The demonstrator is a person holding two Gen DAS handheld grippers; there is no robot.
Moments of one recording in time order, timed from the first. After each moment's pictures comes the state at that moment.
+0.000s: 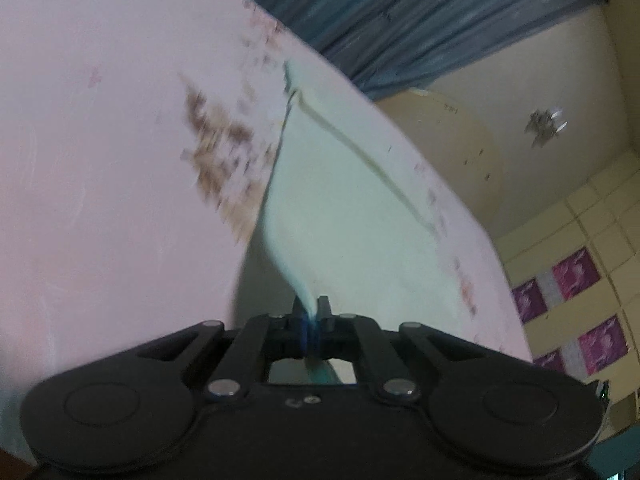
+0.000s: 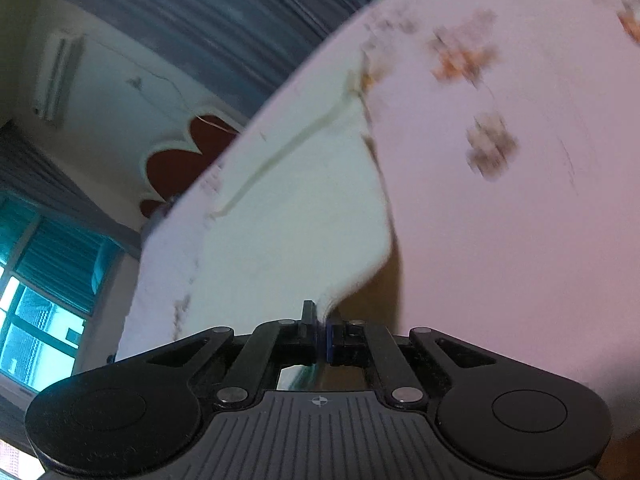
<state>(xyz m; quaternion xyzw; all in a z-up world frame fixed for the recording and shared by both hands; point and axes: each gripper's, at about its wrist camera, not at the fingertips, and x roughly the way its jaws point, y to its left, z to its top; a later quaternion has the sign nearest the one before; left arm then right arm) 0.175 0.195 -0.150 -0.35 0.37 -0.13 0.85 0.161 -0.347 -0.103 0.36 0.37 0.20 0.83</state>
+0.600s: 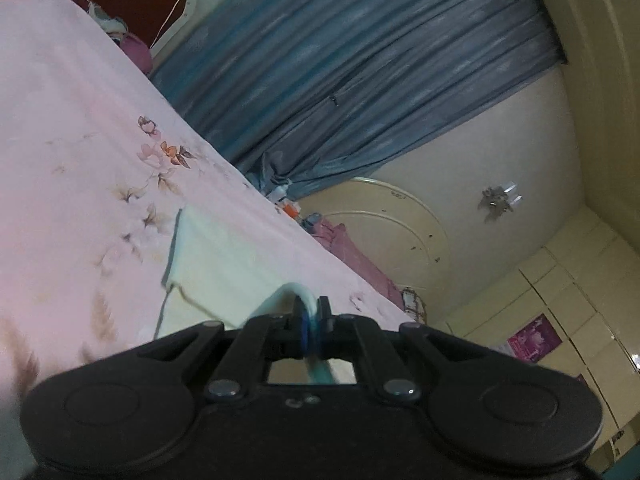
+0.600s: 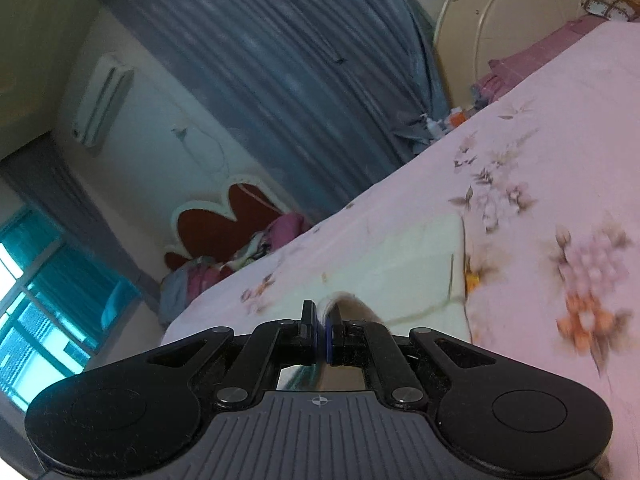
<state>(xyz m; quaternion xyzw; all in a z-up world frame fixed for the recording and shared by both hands) 0.364 0.196 -0.056 -0.38 0.26 -0.15 0.87 0.341 -0.337 -0.003 0.34 0.28 0.21 0.87</state>
